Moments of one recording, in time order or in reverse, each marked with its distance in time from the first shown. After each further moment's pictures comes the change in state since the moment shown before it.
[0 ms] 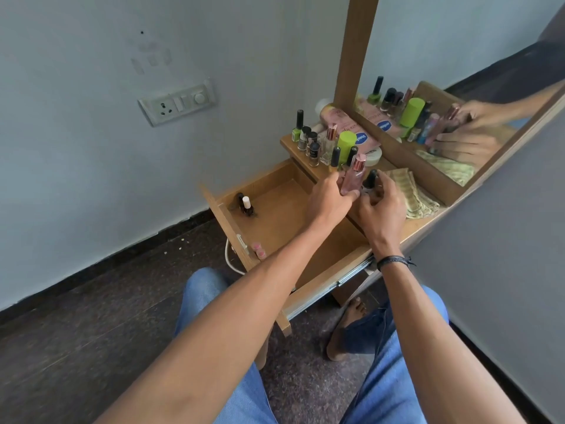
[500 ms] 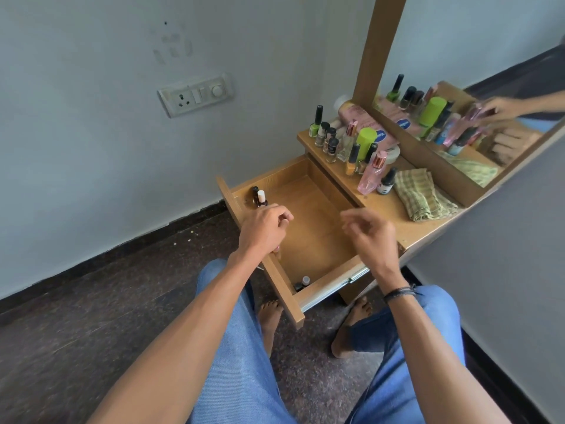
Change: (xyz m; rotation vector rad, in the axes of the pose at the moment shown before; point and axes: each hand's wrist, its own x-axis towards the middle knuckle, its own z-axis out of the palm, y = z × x) left_hand -0.056 -0.123 -0.098 0.419 -0.020 0.072; right_hand -0.064 -0.019 -0.007 0.238 -0.357 -0.066
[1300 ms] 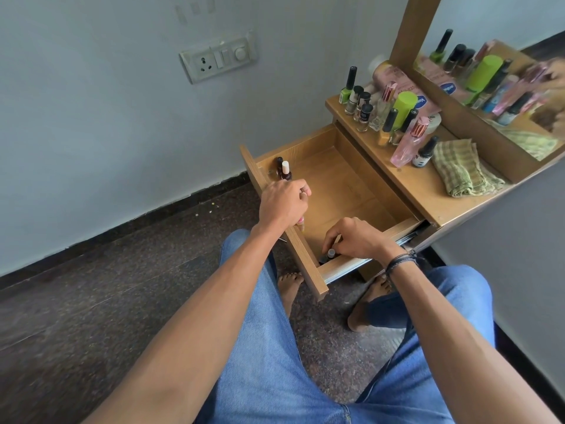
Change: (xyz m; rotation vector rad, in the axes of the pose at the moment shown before) left_hand -0.004 -0.011 0.003 0.113 0.059 -0.052; right_hand 0.000 0.006 0.057 -0.437 -0.973 -0.028
